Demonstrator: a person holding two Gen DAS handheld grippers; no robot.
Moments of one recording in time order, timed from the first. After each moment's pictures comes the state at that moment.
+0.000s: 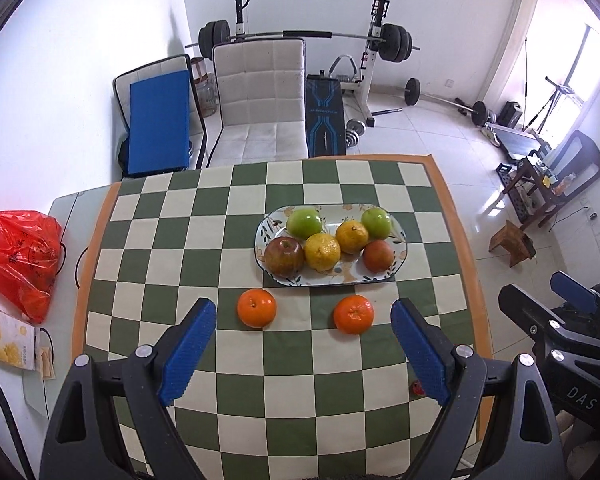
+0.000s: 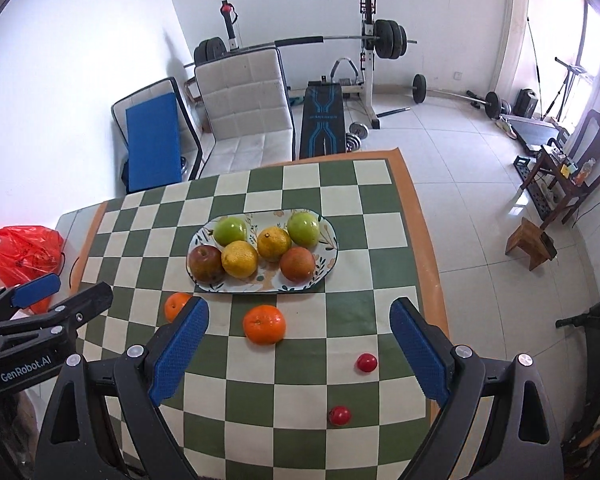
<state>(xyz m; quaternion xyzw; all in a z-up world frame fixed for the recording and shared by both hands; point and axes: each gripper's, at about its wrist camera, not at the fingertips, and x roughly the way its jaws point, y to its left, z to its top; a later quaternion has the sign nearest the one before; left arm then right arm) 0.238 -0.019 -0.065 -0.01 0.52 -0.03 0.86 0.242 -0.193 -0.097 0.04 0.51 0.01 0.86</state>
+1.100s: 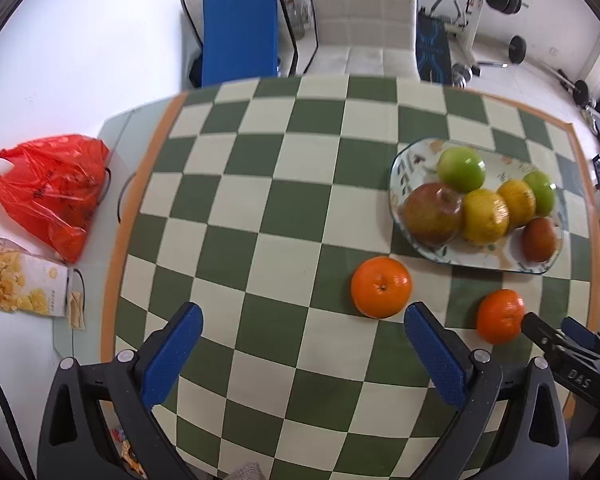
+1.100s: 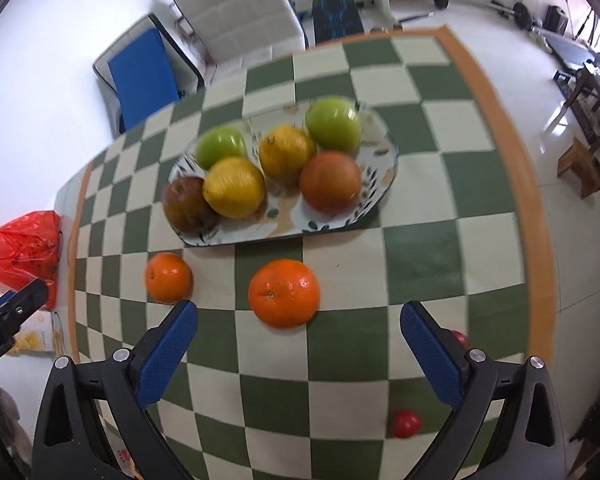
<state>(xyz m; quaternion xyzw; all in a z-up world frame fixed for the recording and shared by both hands) 0.300 0.068 -0.209 0.00 0.63 0.13 0.77 0.314 -0.173 -0.284 0.12 0.64 0.05 0.76</state>
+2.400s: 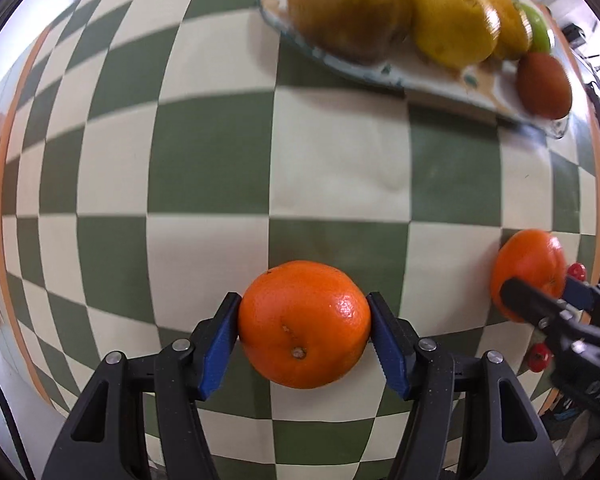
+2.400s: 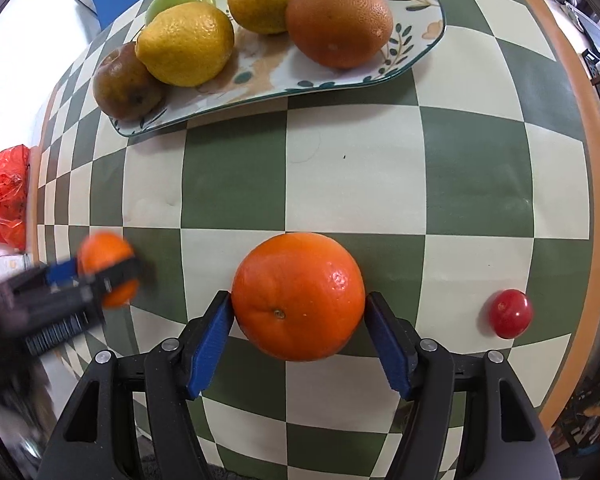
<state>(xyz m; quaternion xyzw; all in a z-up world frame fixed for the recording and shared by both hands) 0.266 -0.002 -0.349 -0.02 0.74 0.00 0.67 0.293 -0.146 -0.393 0.09 0.73 0.08 0.67</state>
